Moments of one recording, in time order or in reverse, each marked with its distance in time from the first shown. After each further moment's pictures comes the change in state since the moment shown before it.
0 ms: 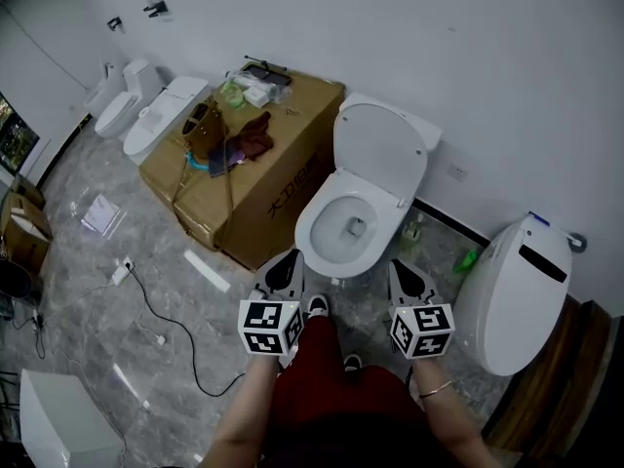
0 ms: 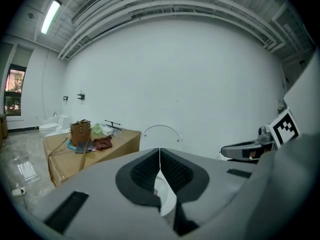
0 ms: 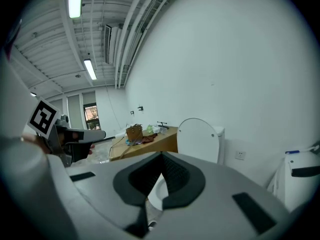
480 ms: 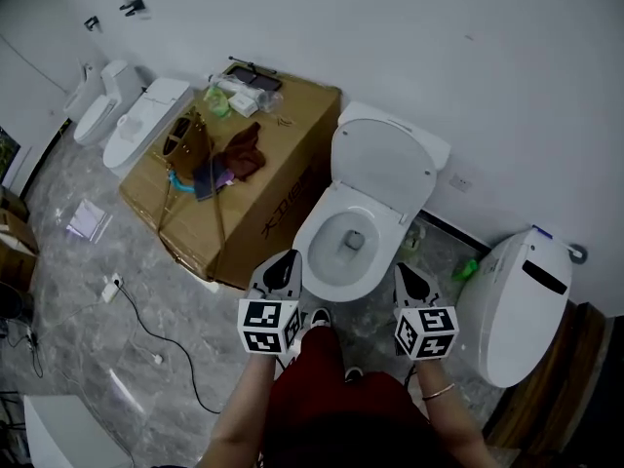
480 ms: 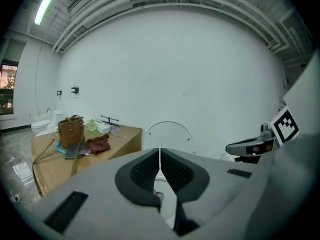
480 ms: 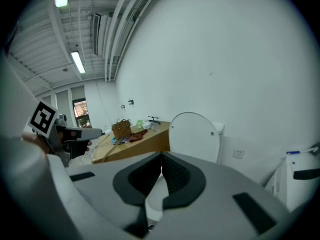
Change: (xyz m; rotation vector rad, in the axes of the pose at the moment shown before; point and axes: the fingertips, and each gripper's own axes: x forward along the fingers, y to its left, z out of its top) left arm 0.105 0.071 0.007 0.003 0.055 -0.049; right arm 0.101 -0.035 0.012 0.024 0.080 -0.094
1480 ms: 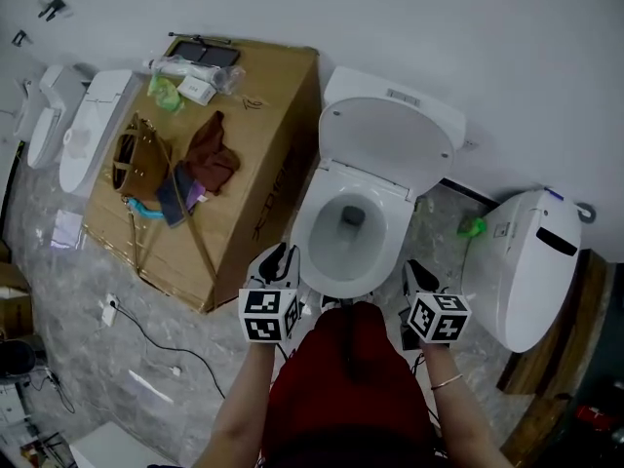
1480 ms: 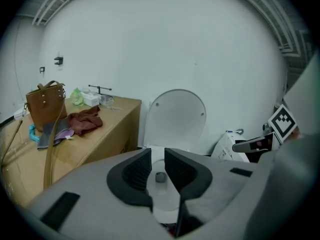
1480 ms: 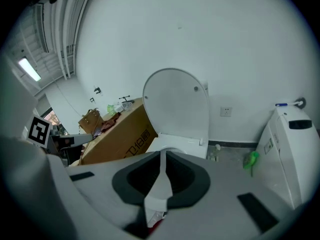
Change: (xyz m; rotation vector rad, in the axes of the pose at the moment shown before) left arm 0.136 0.089 -0.073 -0.030 0.301 -0.133; right arm 0.112 -0.041 -0.078 0.321 0.281 -0.193
